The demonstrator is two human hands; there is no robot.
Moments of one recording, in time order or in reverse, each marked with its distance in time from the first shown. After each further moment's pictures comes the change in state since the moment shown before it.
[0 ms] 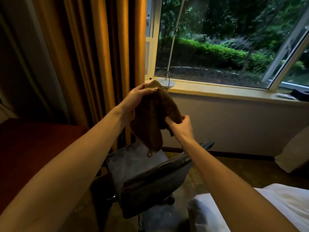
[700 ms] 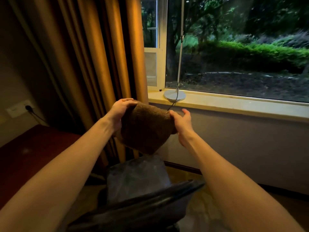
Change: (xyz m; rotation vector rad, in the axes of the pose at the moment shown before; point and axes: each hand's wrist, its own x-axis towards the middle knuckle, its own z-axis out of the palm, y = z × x) left_hand 0.151 -0.021 0.062 -0.021 0.456 -0.079; right_hand 0.219 -0.004 -0.081 0.477 -0.268 0.110
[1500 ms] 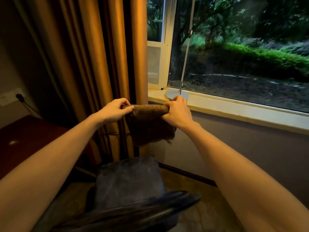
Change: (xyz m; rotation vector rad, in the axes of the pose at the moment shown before) left_hand 0.070 -0.020 -0.021 0.986 -0.033 0.249; right_hand 0.092 -0.027 0.010 -1.332 -0.164 -0.547
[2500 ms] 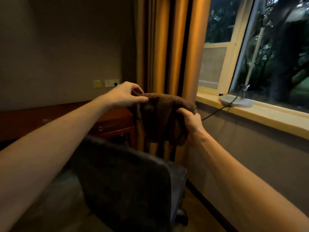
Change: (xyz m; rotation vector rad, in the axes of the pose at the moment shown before) left_hand -0.139 0.058 0.181 0.262 0.467 -0.272; right_hand -0.082 0.147 0.140 1.553 -0.429 -0.082
